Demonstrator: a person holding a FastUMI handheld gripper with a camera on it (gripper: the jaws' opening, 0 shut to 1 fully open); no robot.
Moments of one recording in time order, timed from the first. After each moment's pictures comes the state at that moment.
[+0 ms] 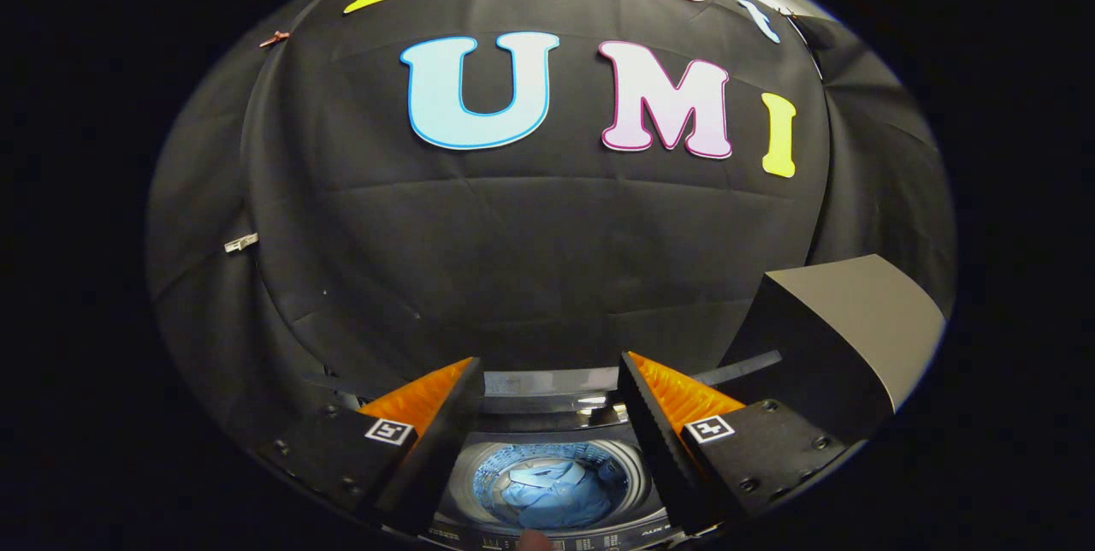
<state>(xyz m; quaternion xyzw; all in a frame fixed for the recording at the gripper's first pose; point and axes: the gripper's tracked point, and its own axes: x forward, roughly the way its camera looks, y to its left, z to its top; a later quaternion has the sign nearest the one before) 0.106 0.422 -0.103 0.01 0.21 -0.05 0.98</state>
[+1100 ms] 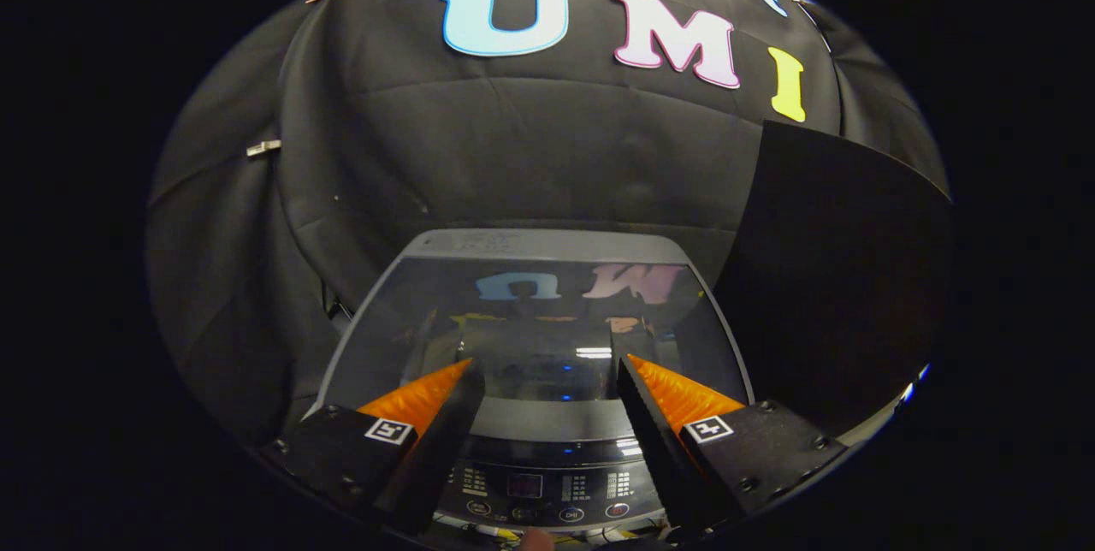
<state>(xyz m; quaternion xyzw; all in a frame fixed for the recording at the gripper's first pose) 0.030 0.421 -0.234 -0.01 0.26 -0.01 0.97</state>
